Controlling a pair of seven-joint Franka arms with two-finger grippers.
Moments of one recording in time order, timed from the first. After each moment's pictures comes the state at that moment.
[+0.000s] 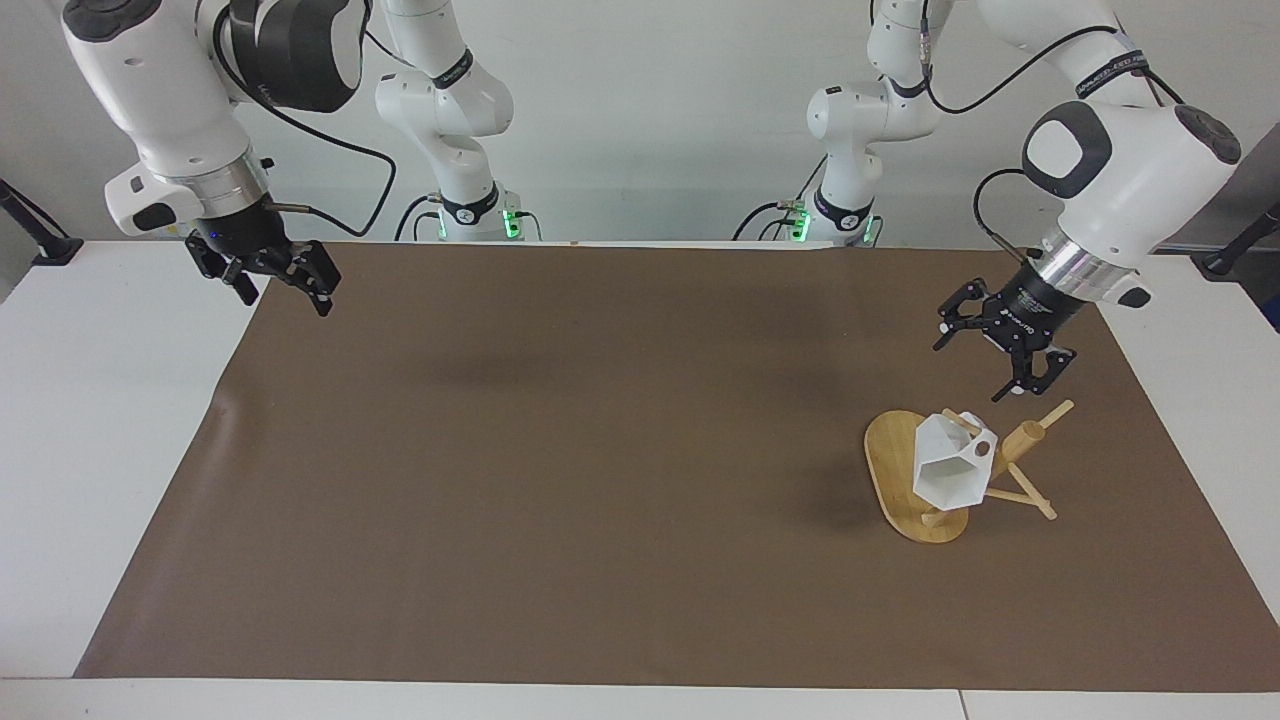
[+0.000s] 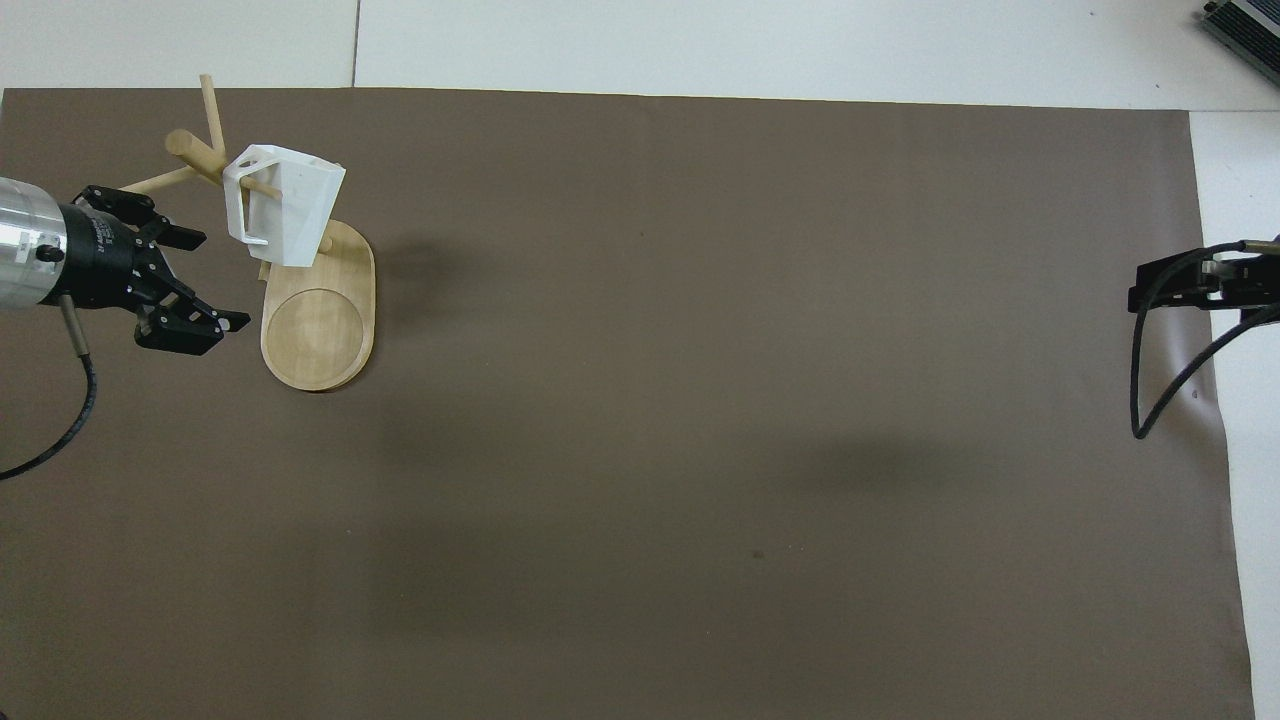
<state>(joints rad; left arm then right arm) 0.02 0.05 -0.04 -1.80 -0.29 1.96 -1.94 -0.09 0.03 0.00 -1.62 -0.04 1.69 0.07</state>
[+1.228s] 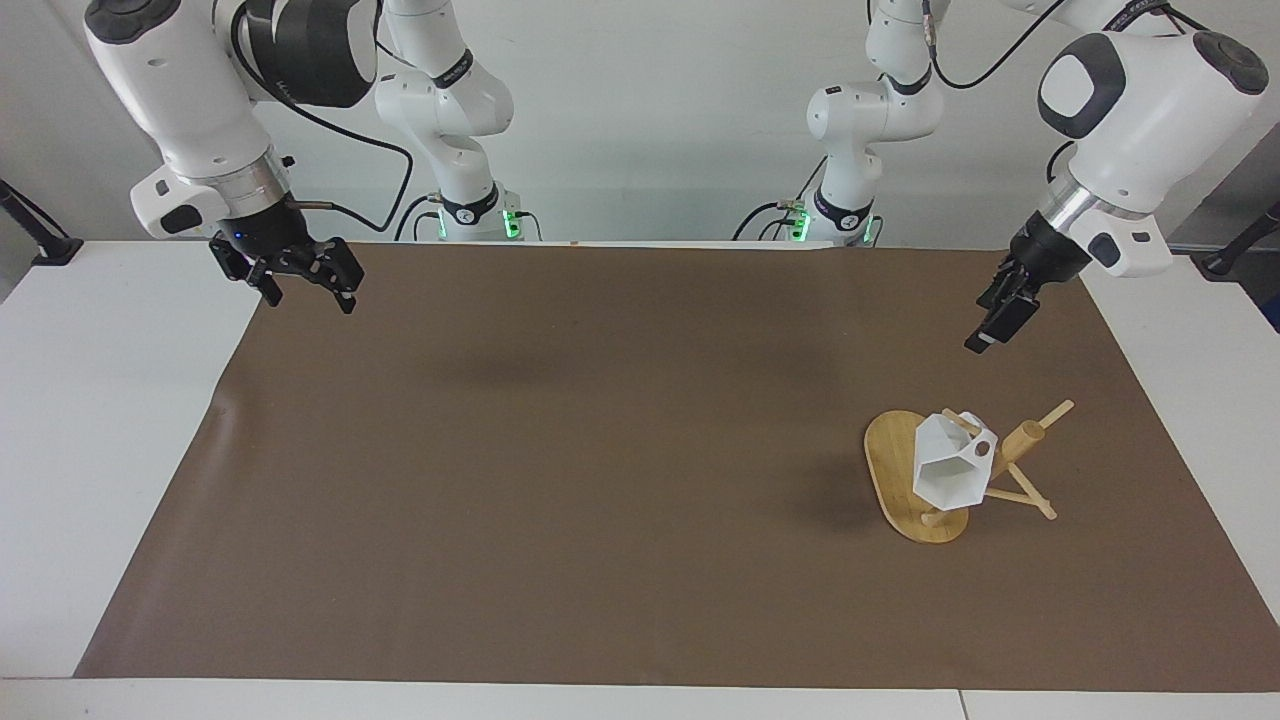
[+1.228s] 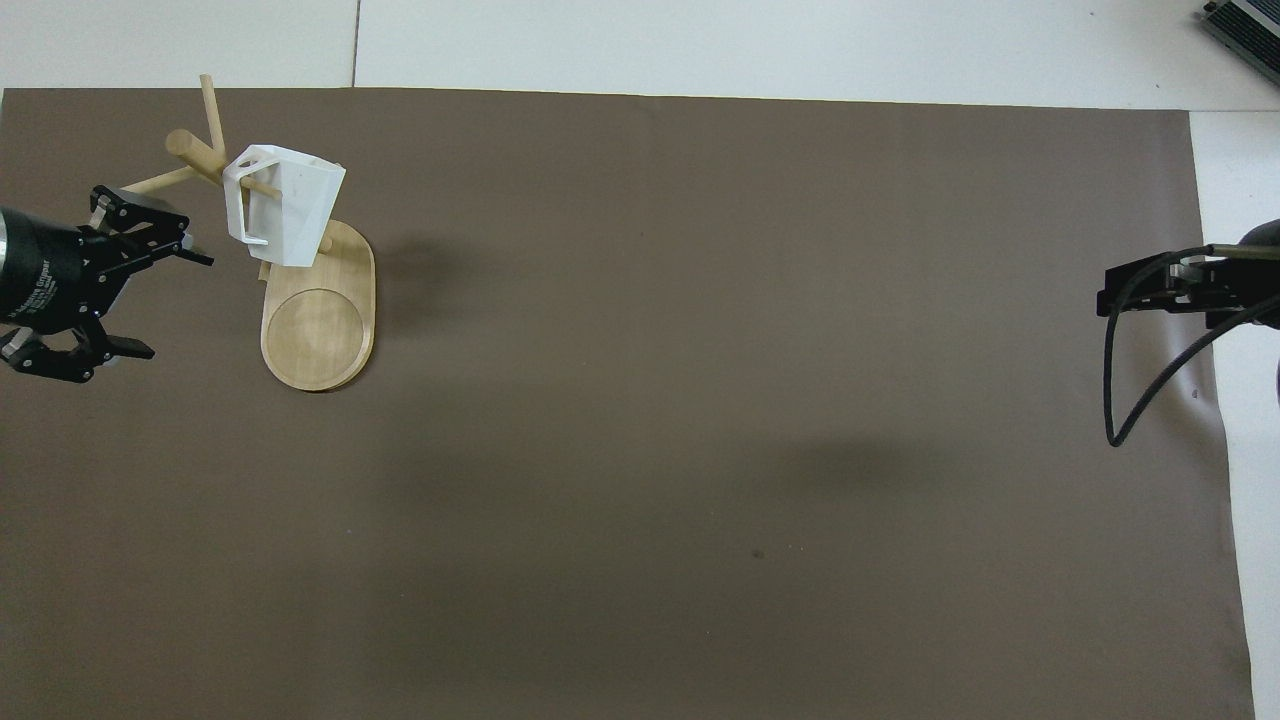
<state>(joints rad) 0.02 0.00 -0.06 -1.71 -0.17 1.76 -0.88 -0.07 0.02 0.01 -1.63 -0.01 1.68 0.07</state>
